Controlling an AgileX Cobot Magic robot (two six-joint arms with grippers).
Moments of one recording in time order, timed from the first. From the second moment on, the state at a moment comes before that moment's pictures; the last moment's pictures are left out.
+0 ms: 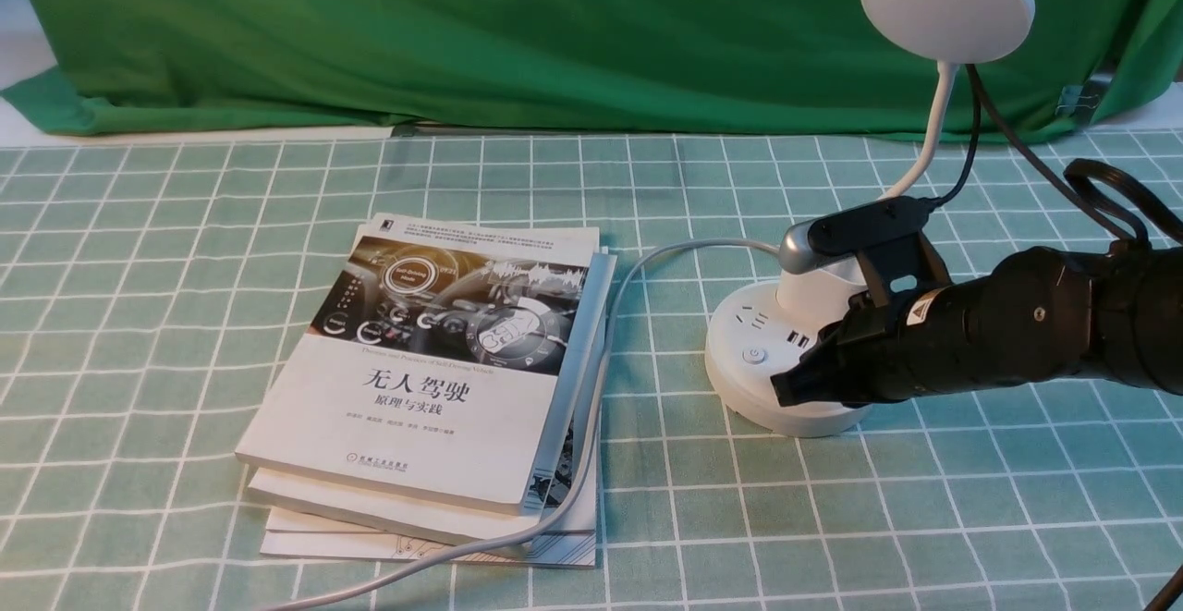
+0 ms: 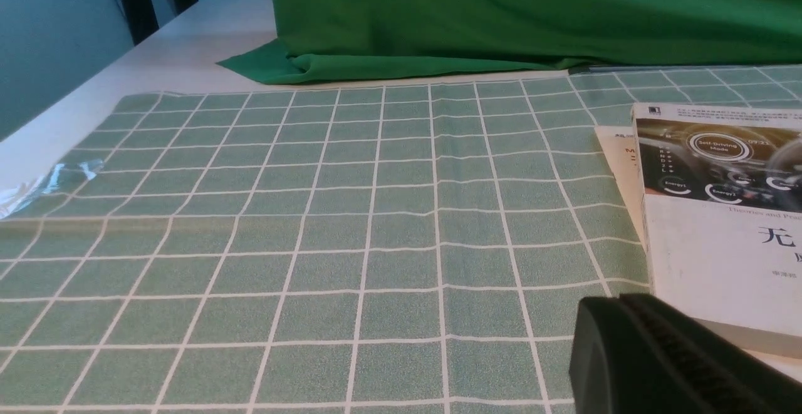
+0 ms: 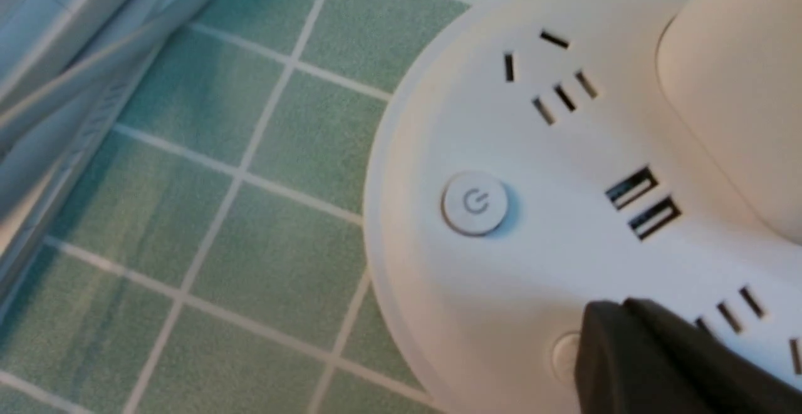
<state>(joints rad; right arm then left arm) 0.43 1.76 -0.93 0.34 0.16 -0.34 0.07 0.00 0.01 -0.01 0.22 0.06</state>
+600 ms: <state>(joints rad) 0.46 1.76 -0.94 0.35 0.16 -0.34 0.07 0.00 0.01 -0.01 0.22 0.06</state>
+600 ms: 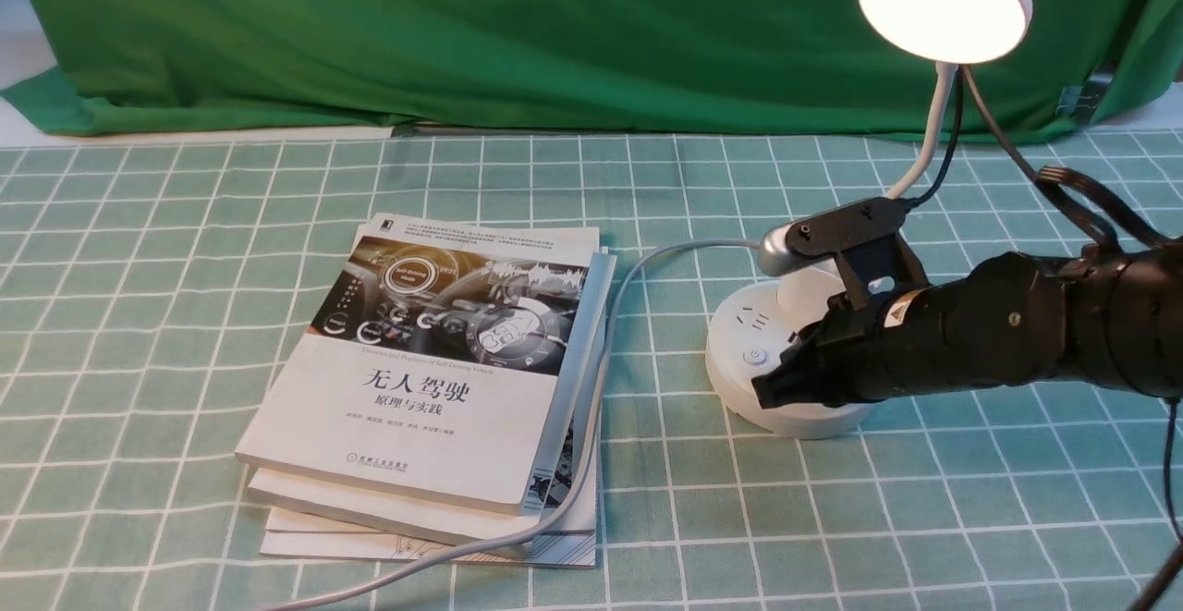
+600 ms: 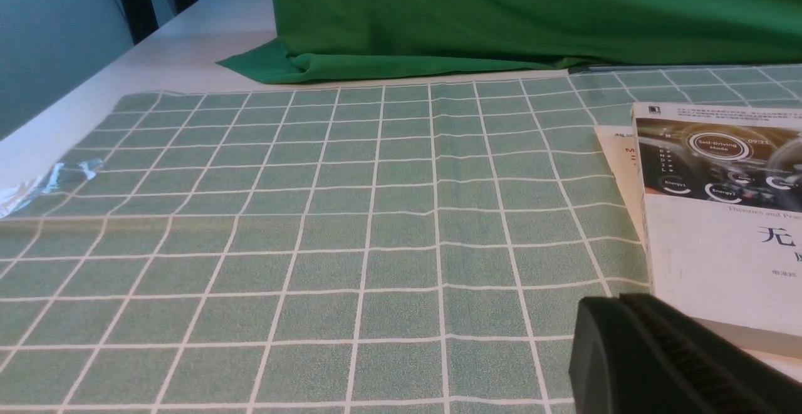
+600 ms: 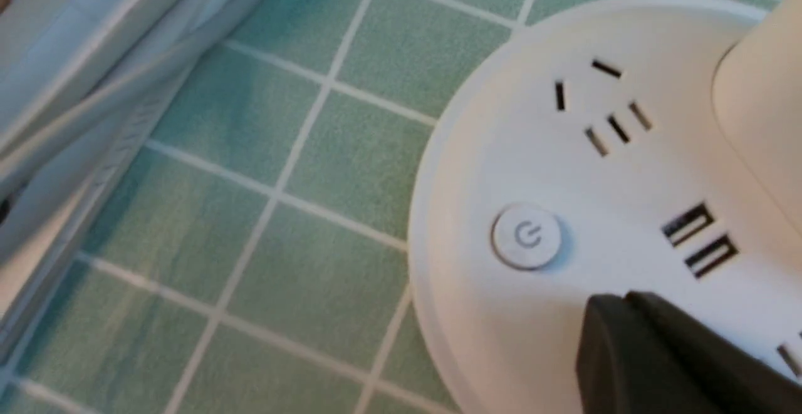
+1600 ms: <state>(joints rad) 0.43 0.28 -0.39 0.32 0.29 -0.29 0.07 0.00 0.01 -0.09 0.22 0.06</state>
